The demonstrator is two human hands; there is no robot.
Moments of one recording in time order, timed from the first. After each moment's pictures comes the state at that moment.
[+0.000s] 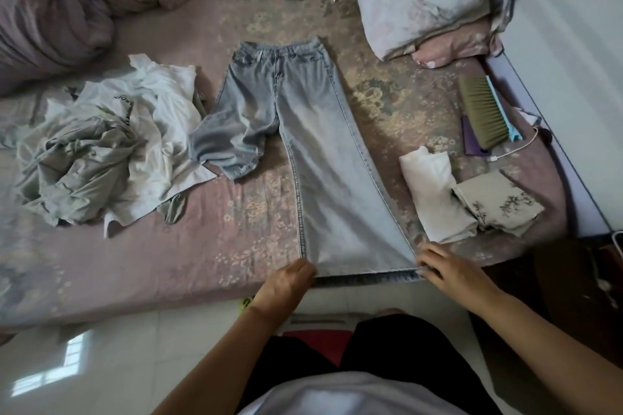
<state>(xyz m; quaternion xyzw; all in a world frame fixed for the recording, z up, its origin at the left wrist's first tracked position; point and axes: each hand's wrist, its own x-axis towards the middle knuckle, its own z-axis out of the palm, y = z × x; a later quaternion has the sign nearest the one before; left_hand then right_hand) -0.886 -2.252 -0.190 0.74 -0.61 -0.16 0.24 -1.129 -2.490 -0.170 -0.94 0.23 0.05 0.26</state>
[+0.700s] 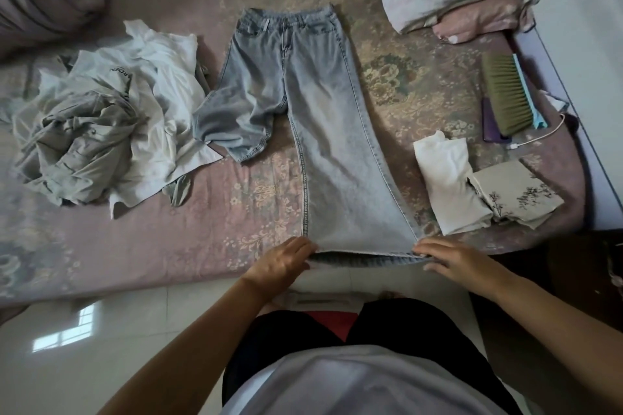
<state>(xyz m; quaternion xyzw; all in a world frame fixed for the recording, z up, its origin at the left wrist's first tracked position) -0.835 -2.252 -0.197 0.68 -0.68 -0.13 0.25 -1.105 -2.505 -0.173 -0.93 0.15 0.05 0.32</state>
